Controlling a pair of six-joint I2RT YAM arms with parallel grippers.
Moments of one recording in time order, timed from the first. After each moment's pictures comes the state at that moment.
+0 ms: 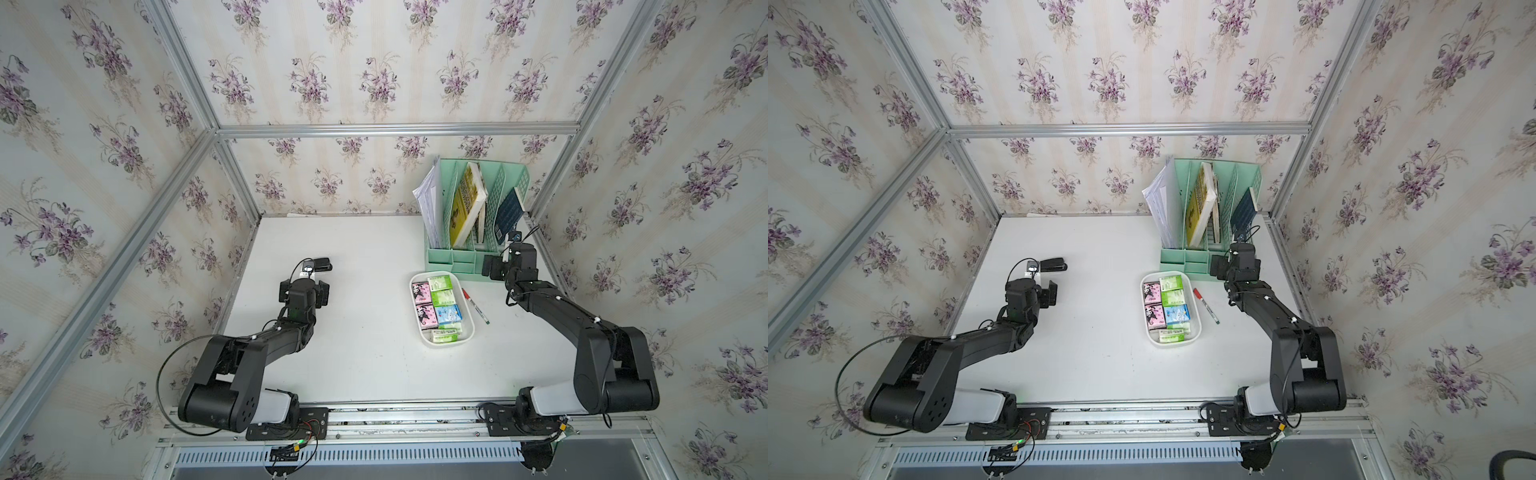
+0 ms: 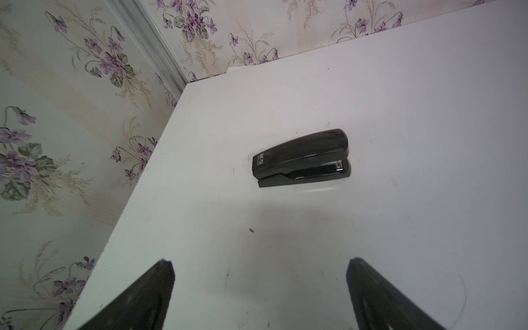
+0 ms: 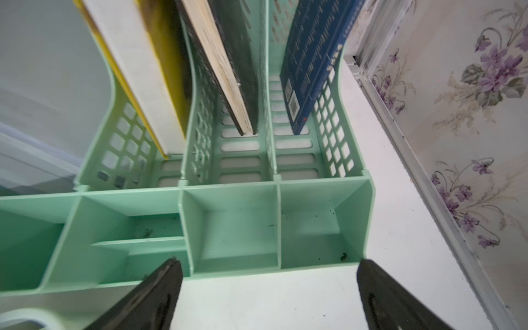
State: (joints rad) left arm -0.15 1.42 0.39 0.55 -0.38 0.13; right arm 0.06 1.47 0.77 0.07 0.19 0.08
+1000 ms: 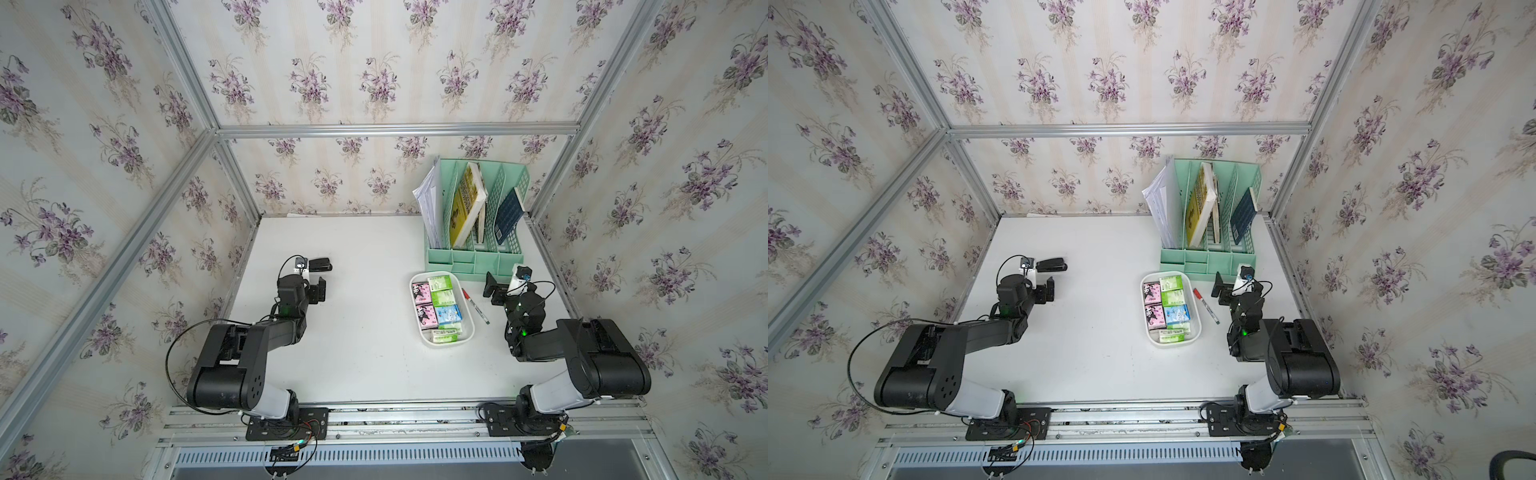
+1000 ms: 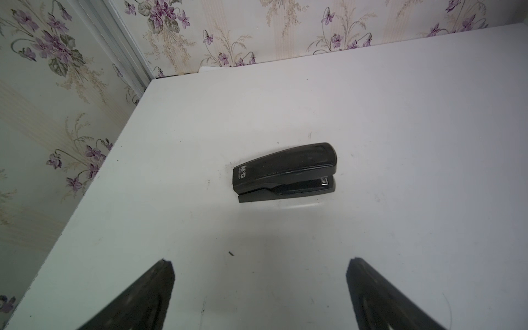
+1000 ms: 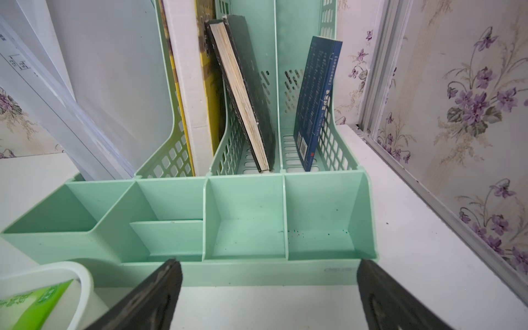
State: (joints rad) left arm -0.03 1.50 0.44 0.61 -0.14 0.09; right arm 0.02 1.53 0.22 1.17 0.04 0.07
